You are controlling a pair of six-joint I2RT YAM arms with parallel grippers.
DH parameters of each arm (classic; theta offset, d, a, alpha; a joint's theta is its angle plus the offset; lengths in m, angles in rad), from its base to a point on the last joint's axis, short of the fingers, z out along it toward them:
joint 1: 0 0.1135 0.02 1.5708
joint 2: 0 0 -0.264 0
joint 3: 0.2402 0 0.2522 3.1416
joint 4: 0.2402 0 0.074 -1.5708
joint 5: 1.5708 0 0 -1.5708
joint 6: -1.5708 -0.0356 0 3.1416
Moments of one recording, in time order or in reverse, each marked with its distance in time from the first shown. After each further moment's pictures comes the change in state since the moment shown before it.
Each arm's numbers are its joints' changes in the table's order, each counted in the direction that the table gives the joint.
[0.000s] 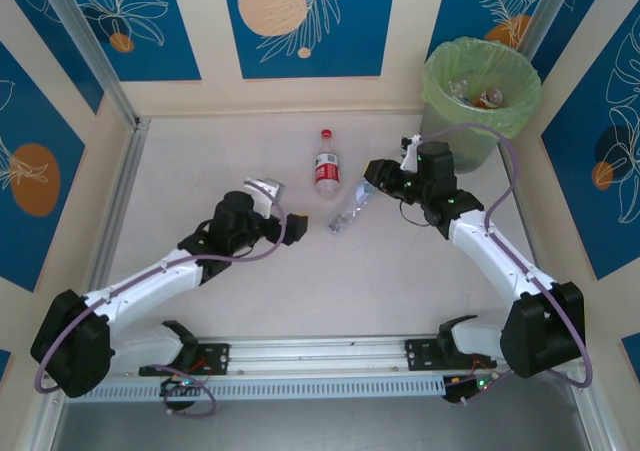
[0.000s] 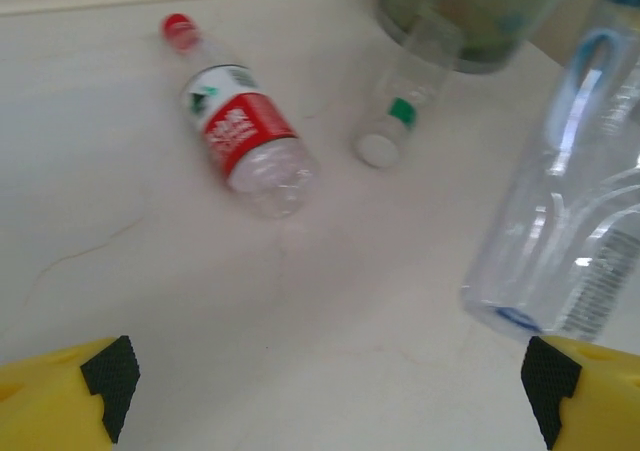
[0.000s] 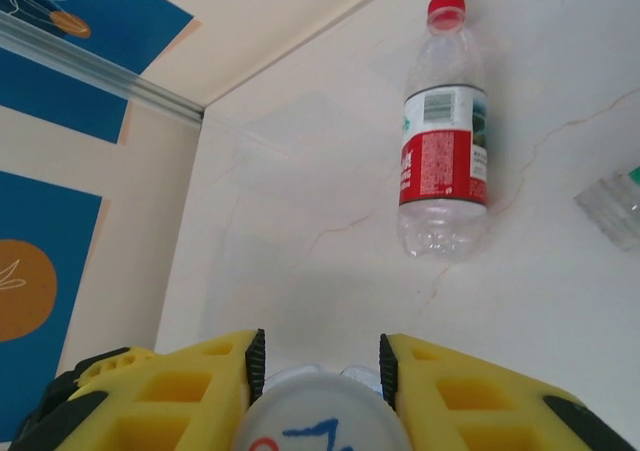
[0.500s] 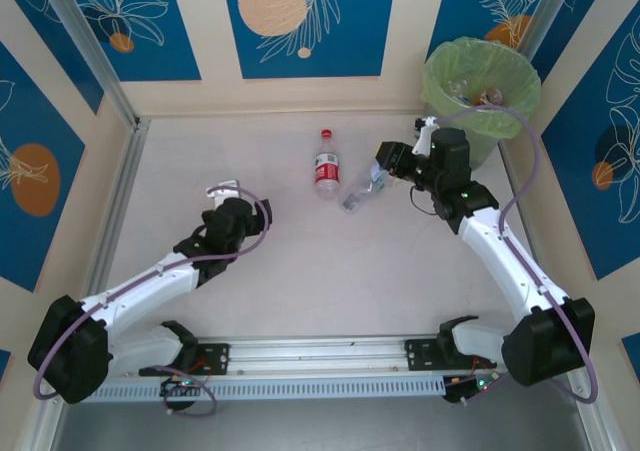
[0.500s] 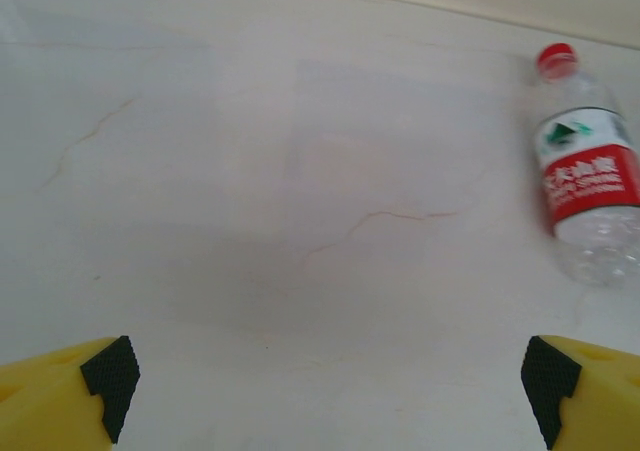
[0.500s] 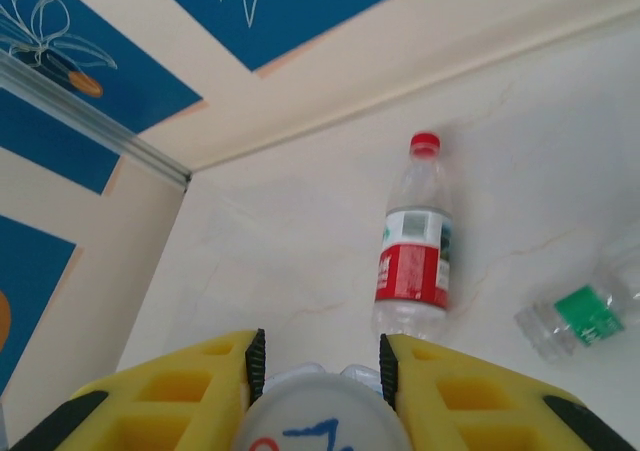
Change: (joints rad) left arm 0.020 0.020 -0.022 0.198 -0.572 0.318; right arm -0.040 0.050 0.117 0.049 0.108 0.142
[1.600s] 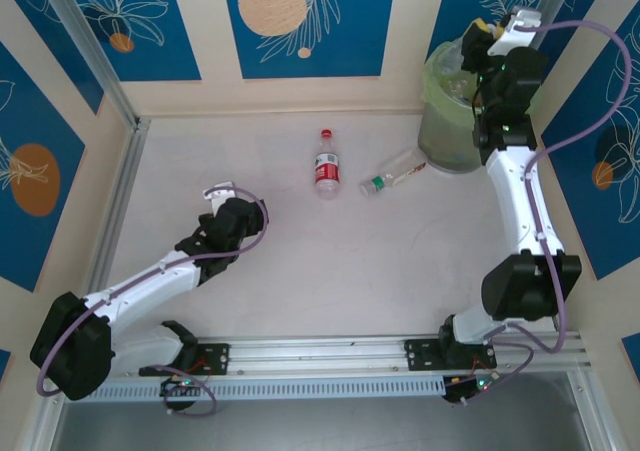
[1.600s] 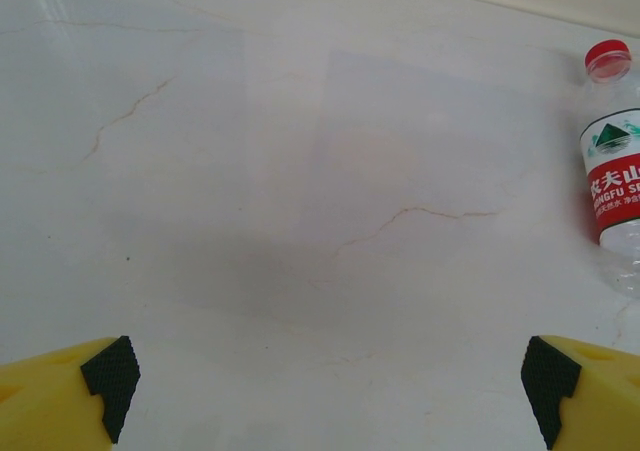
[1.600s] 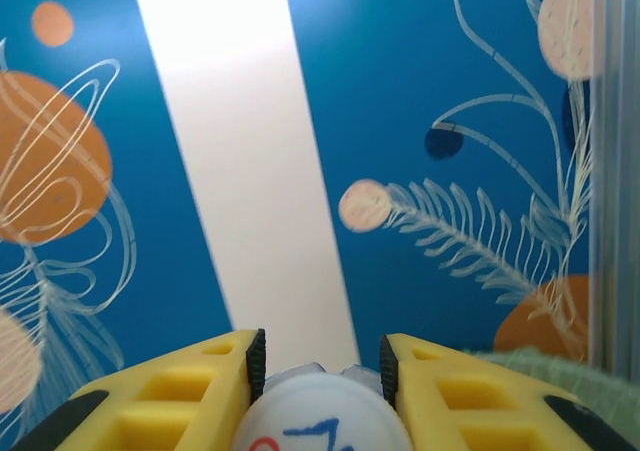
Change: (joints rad) left arm 0.009 -0.020 0.004 0.015 -0.016 0.029; right arm -0.297 -0.362 0.595 -0.340 0.290 0.424
